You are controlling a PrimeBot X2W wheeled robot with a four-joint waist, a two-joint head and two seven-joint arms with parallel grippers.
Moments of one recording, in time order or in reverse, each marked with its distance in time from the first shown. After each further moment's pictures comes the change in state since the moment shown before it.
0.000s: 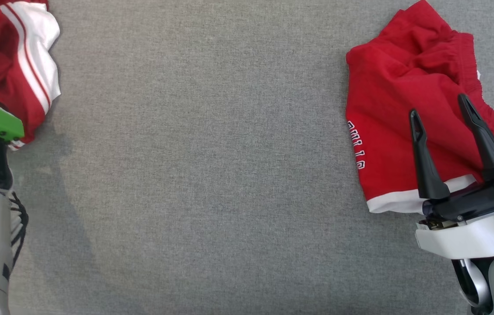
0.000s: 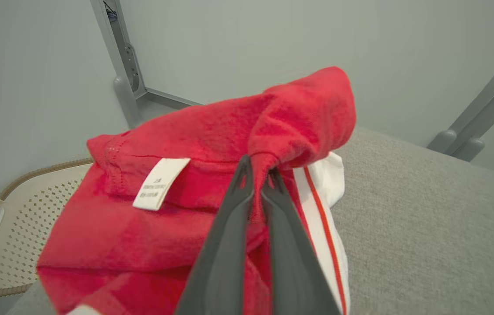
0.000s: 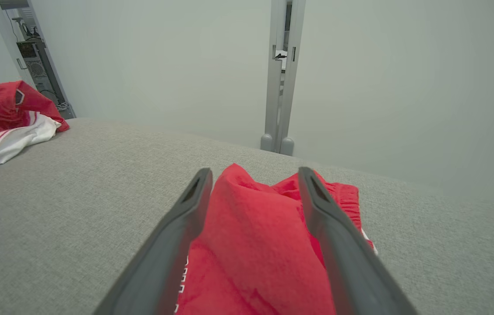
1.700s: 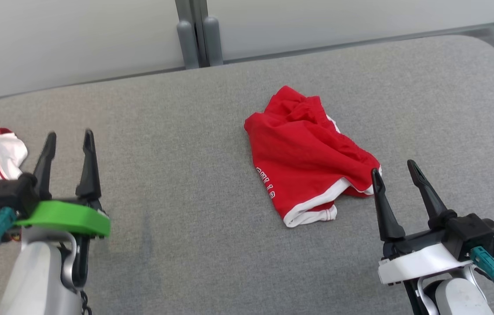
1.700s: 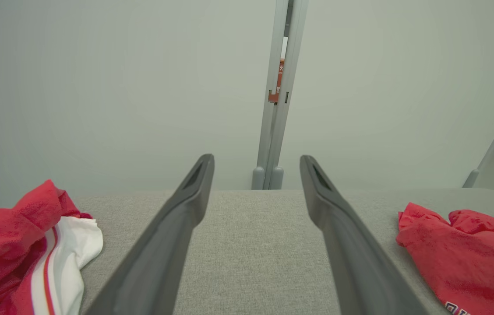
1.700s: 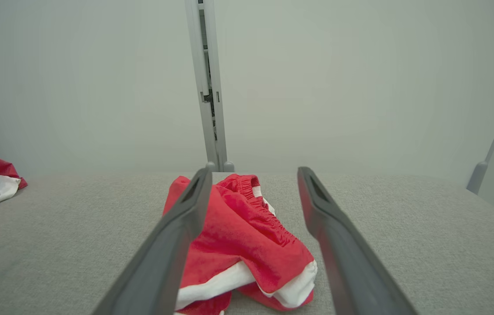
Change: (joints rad) left arm 0.517 -0.143 -0.009 -0.554 0.229 -0.004 0.000; right arm 0.053 0.096 0.042 0.376 0.074 0.000 -0.177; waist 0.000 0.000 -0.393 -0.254
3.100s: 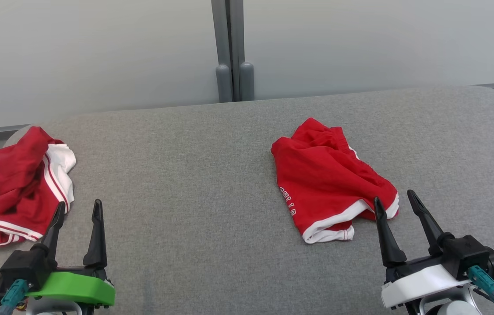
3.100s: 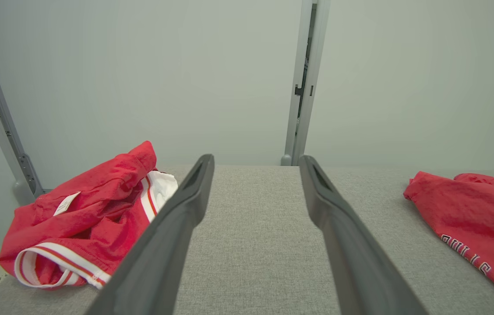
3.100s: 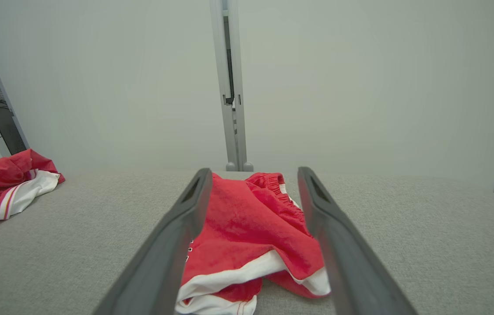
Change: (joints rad) left arm 0.311 -0.015 0.037 -0.169 0.069 0.000 0.000; right arm 0.077 0.002 -0.012 0.055 0.017 0.000 -0.001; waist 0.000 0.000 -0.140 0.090
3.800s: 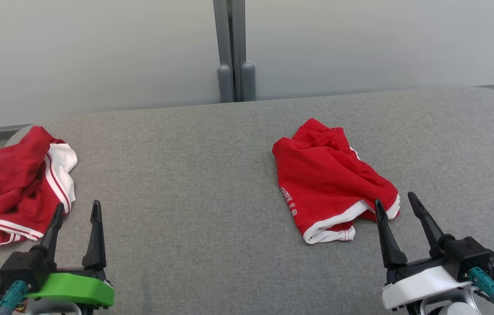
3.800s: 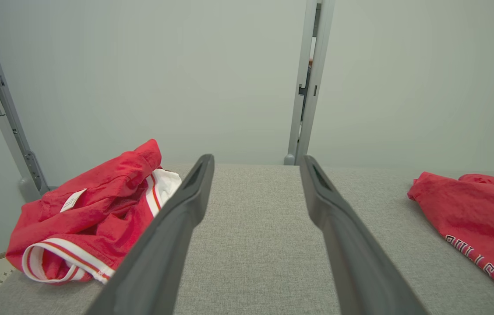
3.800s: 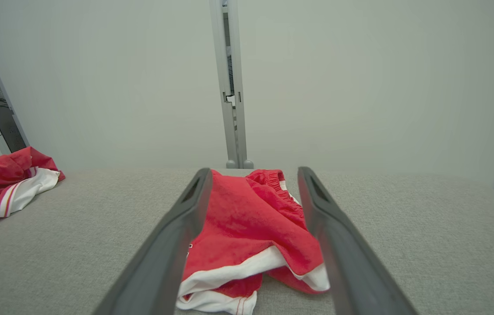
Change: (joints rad) left arm 0.003 -0.006 0.011 0.002 0.007 0.000 0.000; right arm 0.006 0.000 -0.004 0.006 0.001 0.000 0.000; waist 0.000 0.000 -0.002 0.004
